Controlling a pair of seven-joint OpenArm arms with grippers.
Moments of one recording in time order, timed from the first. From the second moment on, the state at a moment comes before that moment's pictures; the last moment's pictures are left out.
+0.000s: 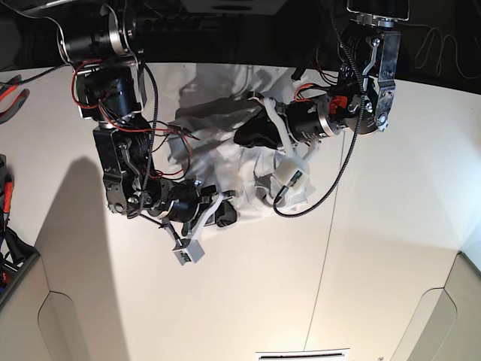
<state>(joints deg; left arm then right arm) 9.0 -2.7 0.3 86.1 -31.1 -38.6 46.2 20.3 -1.5 -4.8 51.8 21.4 30.3 -38.9</state>
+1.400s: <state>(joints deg) 6.4 -2.4 -25.3 105.8 -47.2 -38.7 54.0 22.1 16.0 -35.4 82.2 25.9 37.5 -58.7</state>
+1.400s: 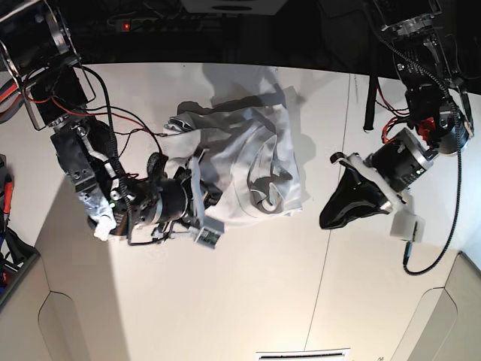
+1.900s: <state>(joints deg) 9.4 -2.4 -26.7 105.8 -47.4 -38.7 55.1 31.3 11.5 -54.2 54.9 27.0 39.1 -45.3</state>
